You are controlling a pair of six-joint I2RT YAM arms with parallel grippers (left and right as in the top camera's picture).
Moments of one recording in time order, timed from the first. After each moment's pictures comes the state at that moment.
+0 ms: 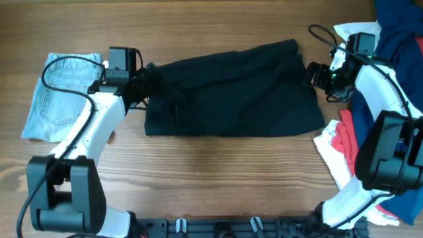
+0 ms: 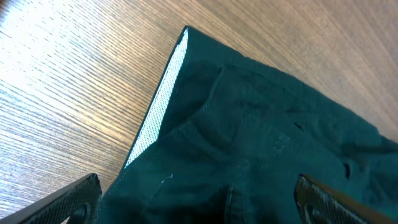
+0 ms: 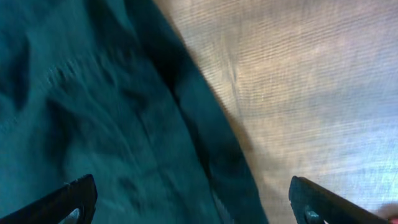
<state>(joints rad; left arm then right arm) -0.08 1.65 1.08 -0.47 0.07 -0.73 -0.20 1.91 1.33 -0.73 -0.24 0.16</state>
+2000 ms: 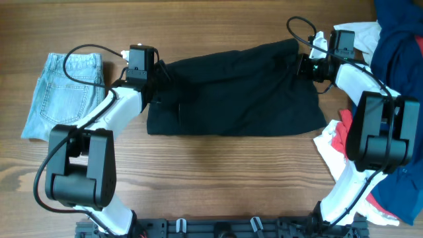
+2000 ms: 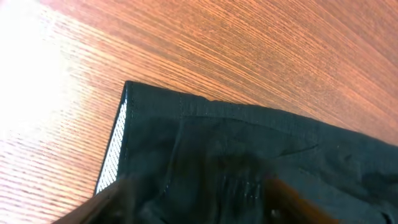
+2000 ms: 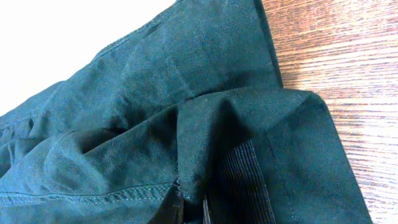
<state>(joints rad) -0.16 1.82 1.07 -0.15 -0.03 -0.63 -0.13 2.08 1.33 -0.31 -0.49 0.14</state>
